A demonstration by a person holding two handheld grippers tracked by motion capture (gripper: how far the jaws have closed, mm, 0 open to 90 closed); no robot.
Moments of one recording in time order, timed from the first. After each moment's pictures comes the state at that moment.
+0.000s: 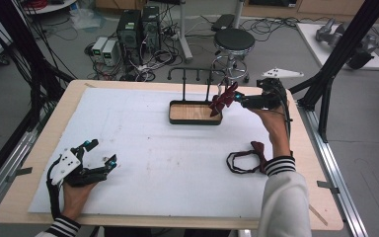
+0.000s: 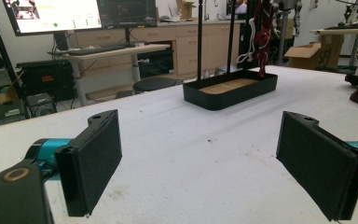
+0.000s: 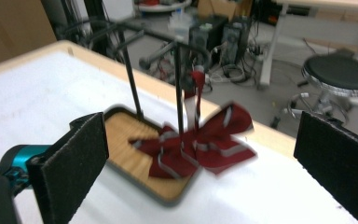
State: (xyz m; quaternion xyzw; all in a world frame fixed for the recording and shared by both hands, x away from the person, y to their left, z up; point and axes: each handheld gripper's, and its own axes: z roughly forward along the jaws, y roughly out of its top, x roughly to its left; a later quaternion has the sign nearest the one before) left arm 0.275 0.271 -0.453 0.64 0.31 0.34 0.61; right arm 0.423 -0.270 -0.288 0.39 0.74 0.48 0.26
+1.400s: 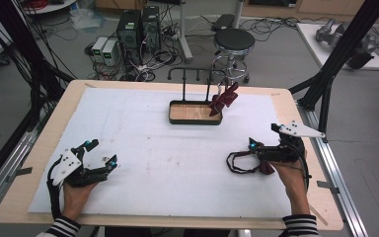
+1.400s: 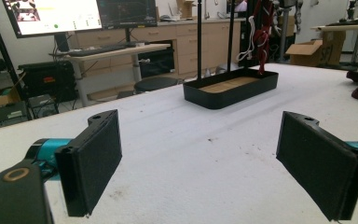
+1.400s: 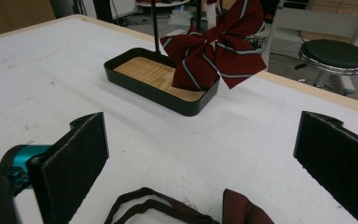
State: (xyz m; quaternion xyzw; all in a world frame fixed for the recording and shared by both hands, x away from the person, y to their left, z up) left arm 0.274 0.269 -0.453 0.65 0.31 0.34 0.61; right arm 0.312 -0.308 -0.357 0.39 0.73 0.48 0.27
